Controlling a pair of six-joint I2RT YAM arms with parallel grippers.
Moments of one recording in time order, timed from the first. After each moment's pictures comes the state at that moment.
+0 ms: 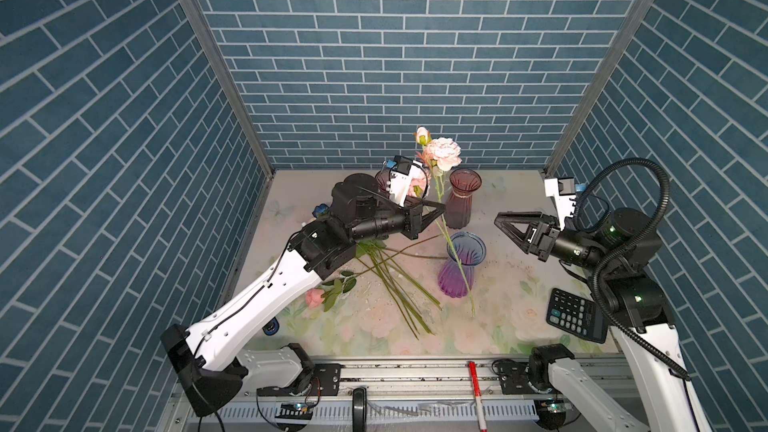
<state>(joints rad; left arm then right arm) -0.81 1.26 1.40 -0.29 0.41 -0.57 0.23 0.80 1.13 -0.40 -0.94 0.59</state>
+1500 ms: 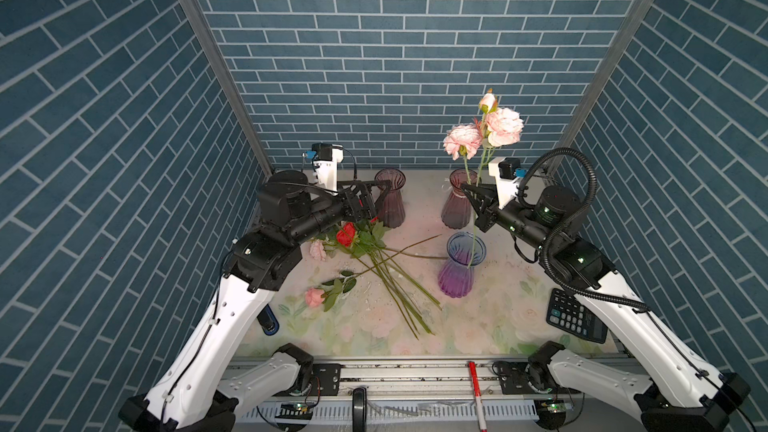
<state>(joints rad) -0.47 1.05 1.38 -0.49 0.32 -0.53 0.62 1.02 1.15 -0.14 -0.23 0.04</state>
